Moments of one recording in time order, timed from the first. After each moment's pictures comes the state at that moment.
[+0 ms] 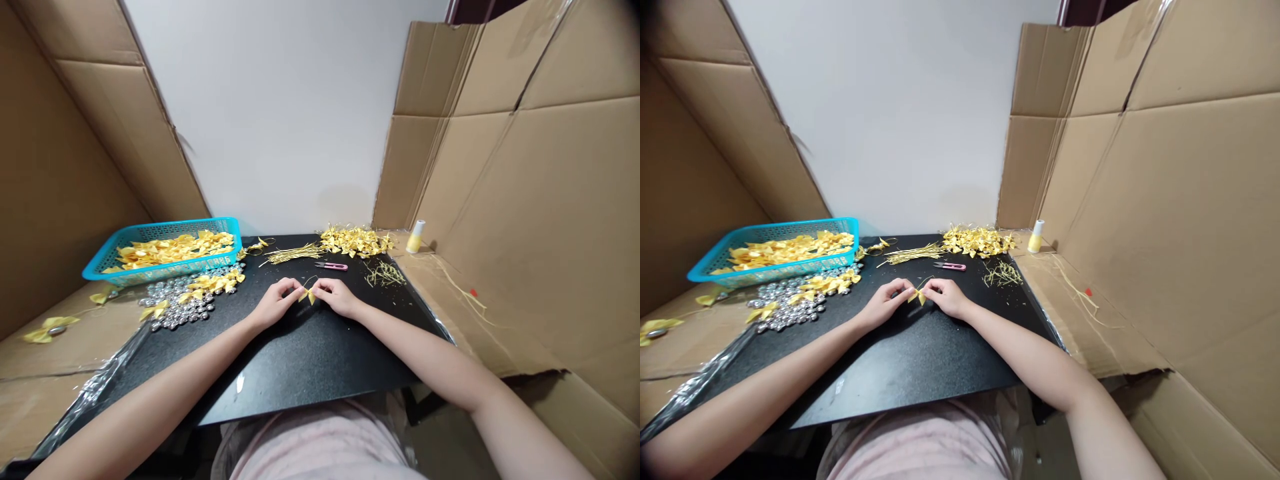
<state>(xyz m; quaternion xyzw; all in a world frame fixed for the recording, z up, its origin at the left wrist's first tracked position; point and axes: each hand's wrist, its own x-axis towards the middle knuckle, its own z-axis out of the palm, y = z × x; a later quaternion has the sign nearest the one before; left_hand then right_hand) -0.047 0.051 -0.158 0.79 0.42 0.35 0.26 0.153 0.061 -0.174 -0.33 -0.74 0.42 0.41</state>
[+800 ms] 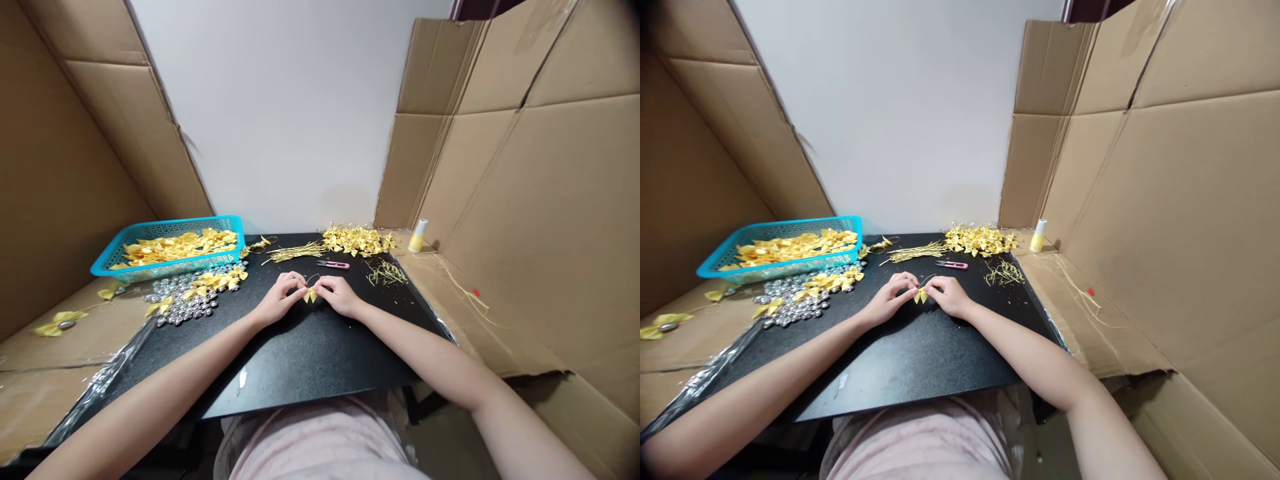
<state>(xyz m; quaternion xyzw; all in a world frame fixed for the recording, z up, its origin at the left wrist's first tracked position) -0.048 0.053 -0.156 0.83 0.38 0.34 0.24 0.153 0.056 -0.167 -0.34 -0.79 0.31 0.41</state>
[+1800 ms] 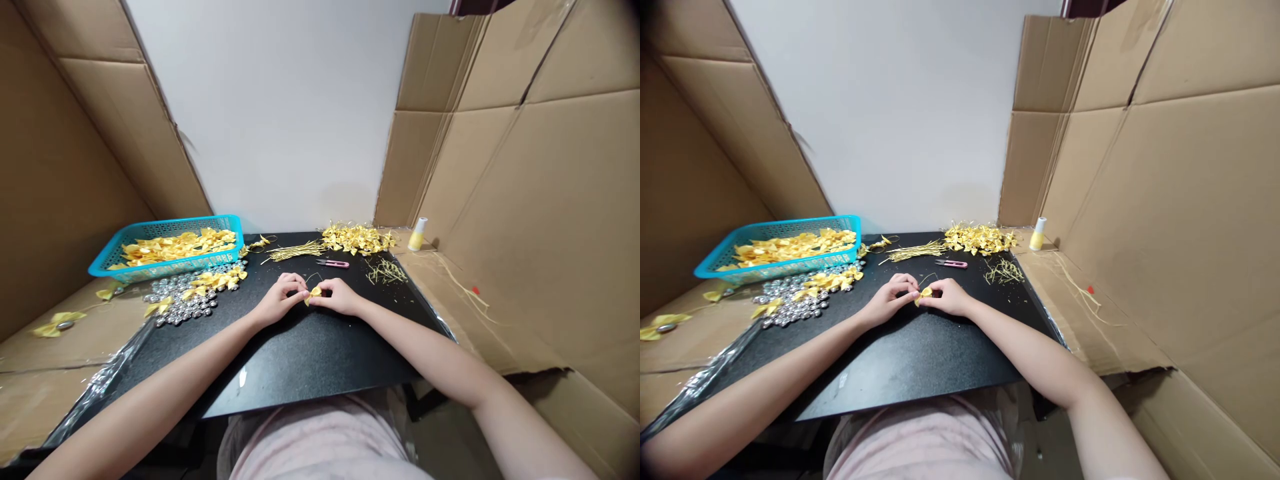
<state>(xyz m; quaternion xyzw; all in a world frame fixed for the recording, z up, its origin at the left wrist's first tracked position) -0.048 0.052 -0.155 0.84 0.36 0.32 0.24 0.156 0.055 -0.167 -0.37 -0.80 0.35 0.33</state>
